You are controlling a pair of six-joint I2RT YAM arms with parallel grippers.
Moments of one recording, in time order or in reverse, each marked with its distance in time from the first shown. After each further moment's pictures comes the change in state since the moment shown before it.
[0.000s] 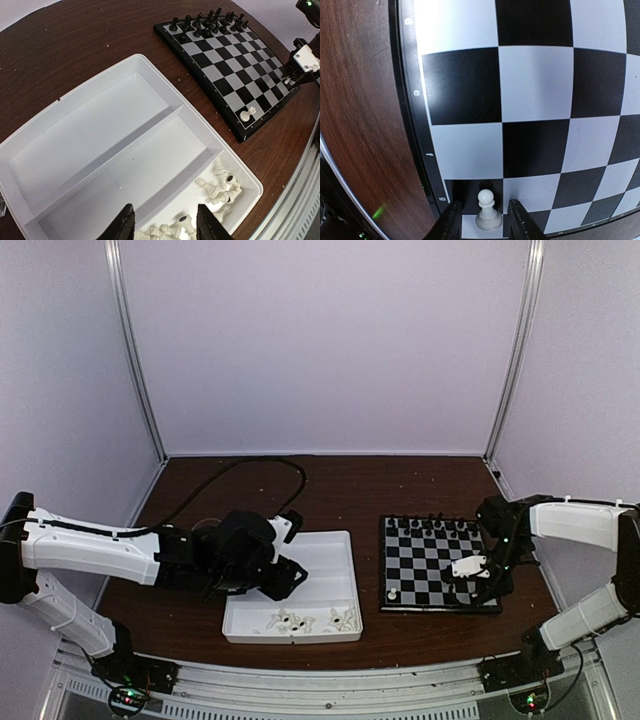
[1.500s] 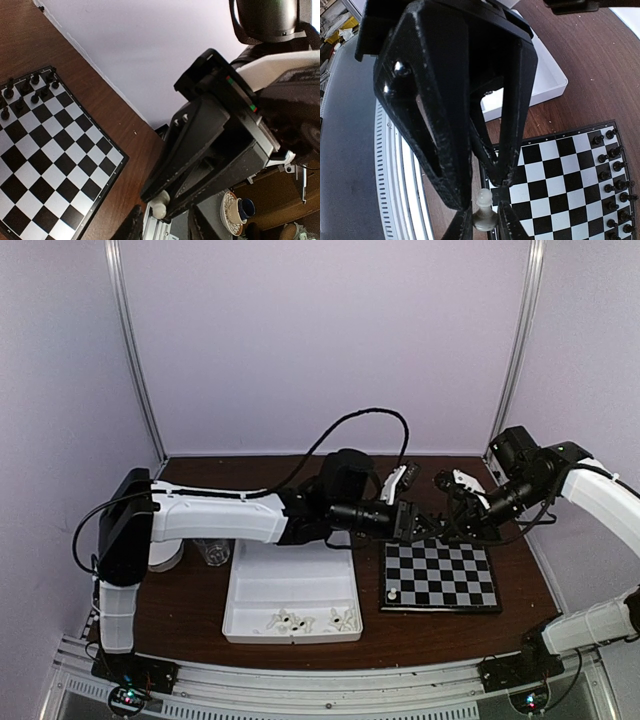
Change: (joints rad) left arm 0.040 0.669 0.783 0.361 0.721 -0.293; right arm 0.084 -0.148 0.415 -0.151 -0.660 0.351
